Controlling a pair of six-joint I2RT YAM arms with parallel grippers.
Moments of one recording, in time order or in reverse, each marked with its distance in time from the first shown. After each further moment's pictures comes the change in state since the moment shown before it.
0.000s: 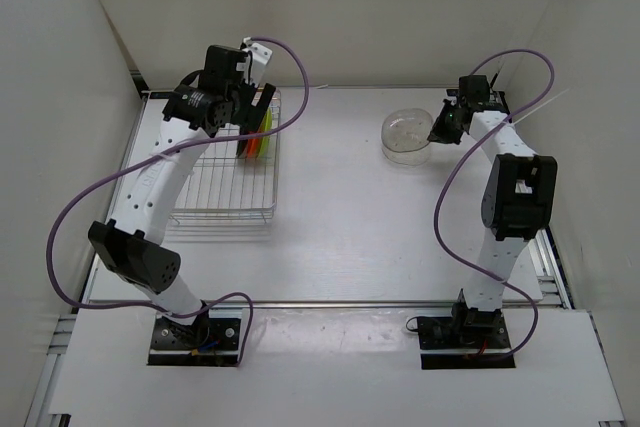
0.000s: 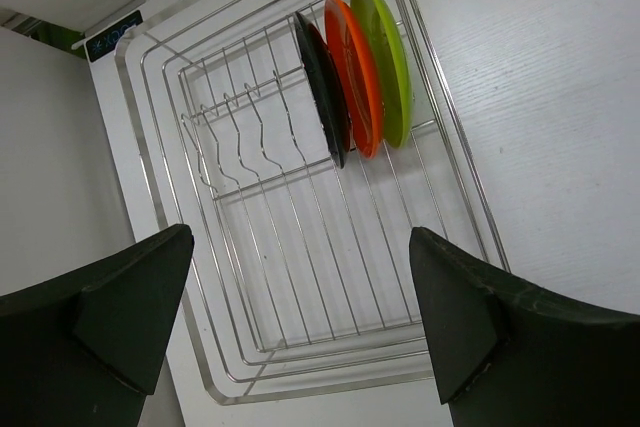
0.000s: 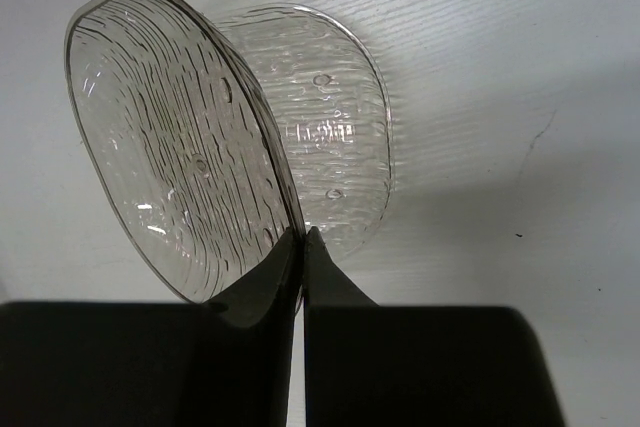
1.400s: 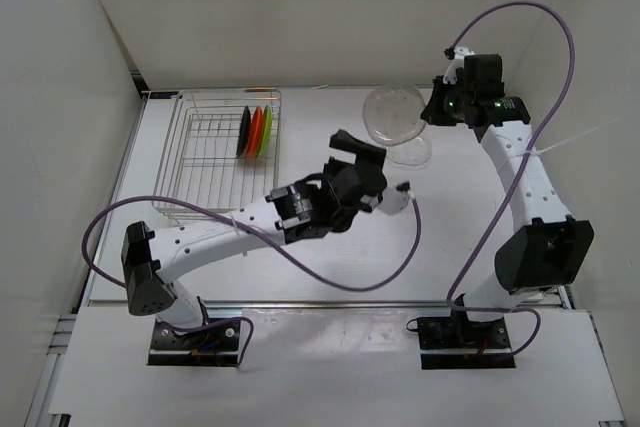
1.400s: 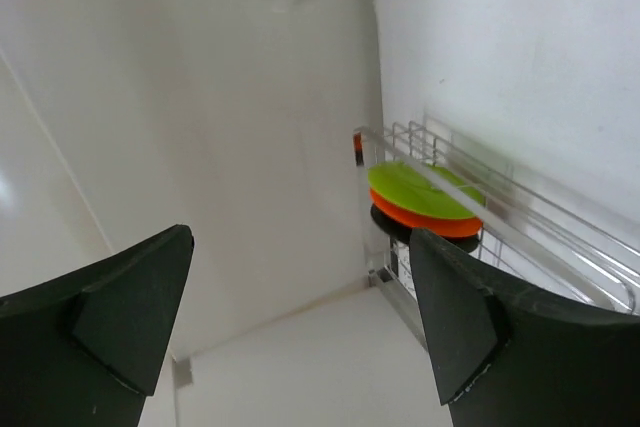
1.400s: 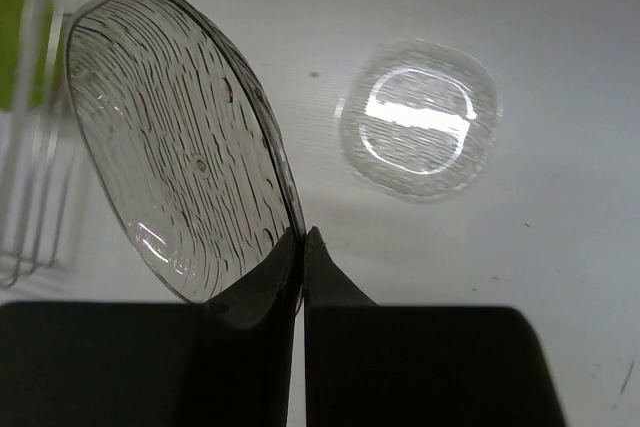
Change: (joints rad) left arm -0.861 -0.076 -0.408 0.436 -0.530 0.948; right arm 0.185 -0.438 0.033 -0.166 -0.094 -0.300
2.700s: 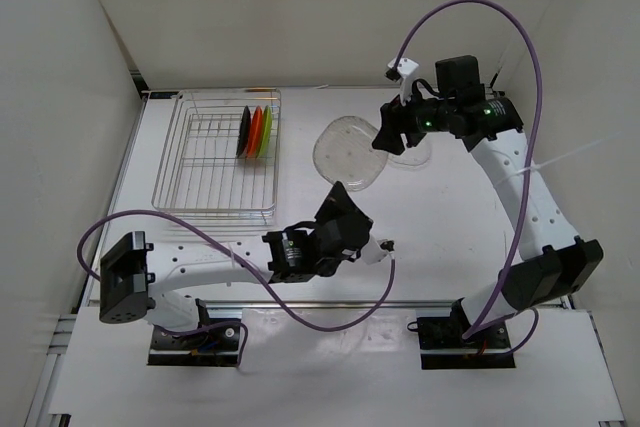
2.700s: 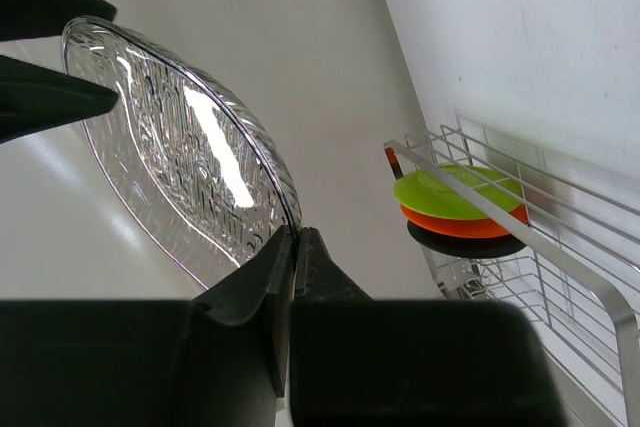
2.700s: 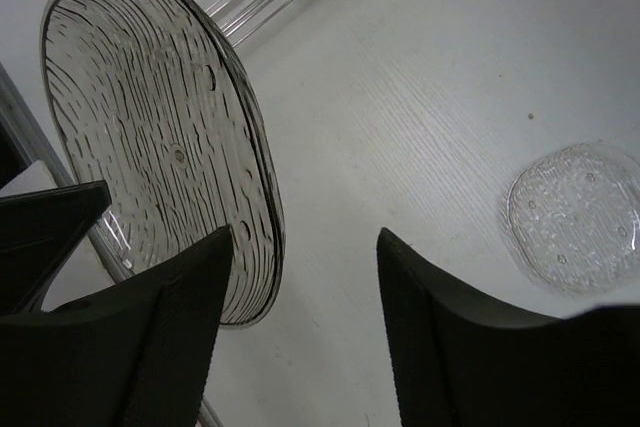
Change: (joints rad) left arm -0.082 -0.118 -0.383 0.328 -0.037 0.277; right arm 0.171 -0.067 0.070 -0.220 -0.328 -0.387
